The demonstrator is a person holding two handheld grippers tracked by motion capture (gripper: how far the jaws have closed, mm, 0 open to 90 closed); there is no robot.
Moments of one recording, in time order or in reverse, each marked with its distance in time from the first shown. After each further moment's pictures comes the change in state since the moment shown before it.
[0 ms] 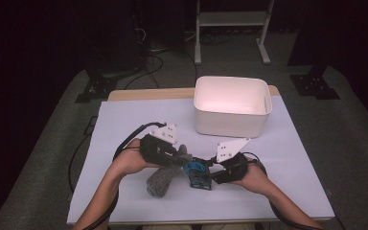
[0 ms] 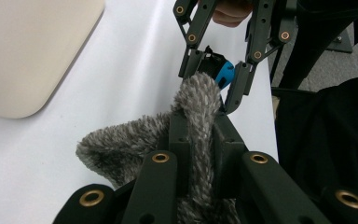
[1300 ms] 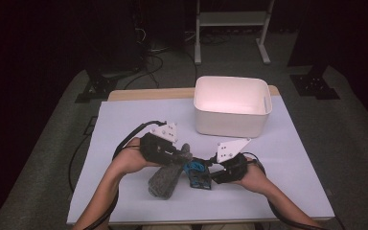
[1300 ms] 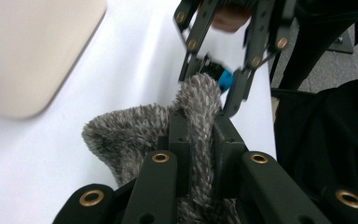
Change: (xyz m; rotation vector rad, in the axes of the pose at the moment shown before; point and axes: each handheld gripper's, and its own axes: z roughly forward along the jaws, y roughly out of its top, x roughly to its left) left arm 0.001 0.000 -0.003 0.008 0.010 -0.015; right arm -0.001 -0.002 0.002 -0.025 0.007 -0.013
